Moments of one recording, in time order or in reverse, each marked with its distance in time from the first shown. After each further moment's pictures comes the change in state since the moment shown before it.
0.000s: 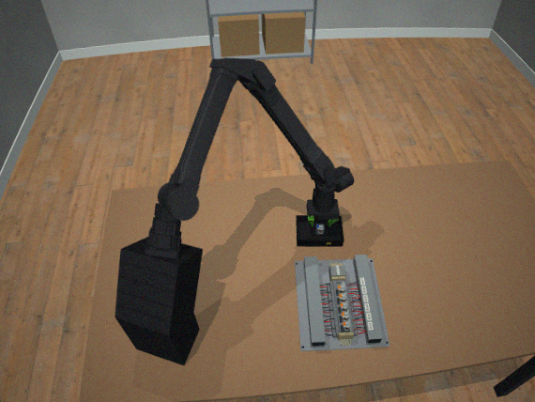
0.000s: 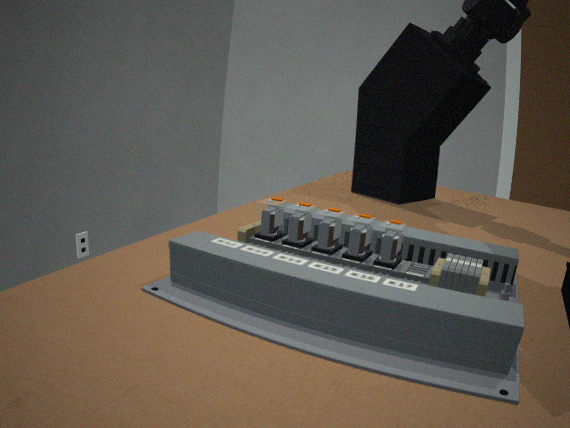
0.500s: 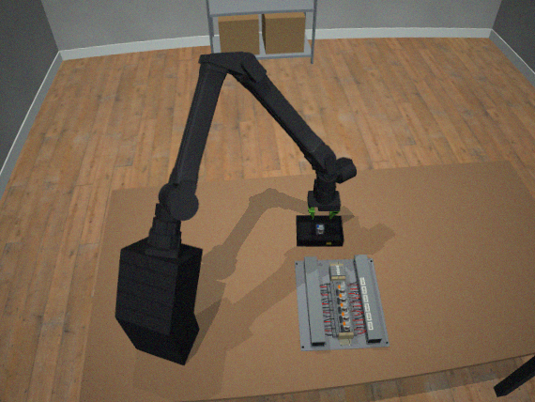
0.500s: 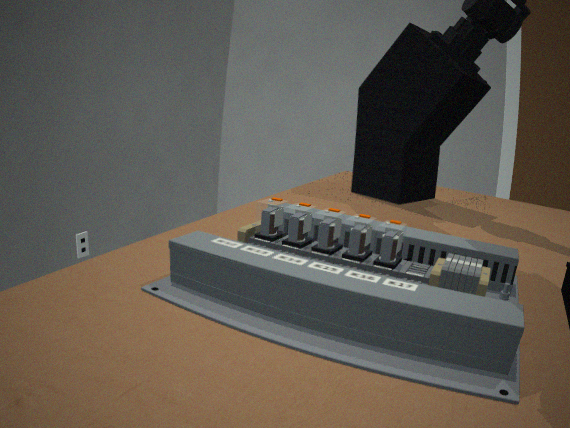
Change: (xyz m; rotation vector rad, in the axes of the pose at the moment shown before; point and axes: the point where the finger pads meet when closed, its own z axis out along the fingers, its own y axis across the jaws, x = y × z) arm 0.003 0.002 -0.045 -0.002 -0.001 0.013
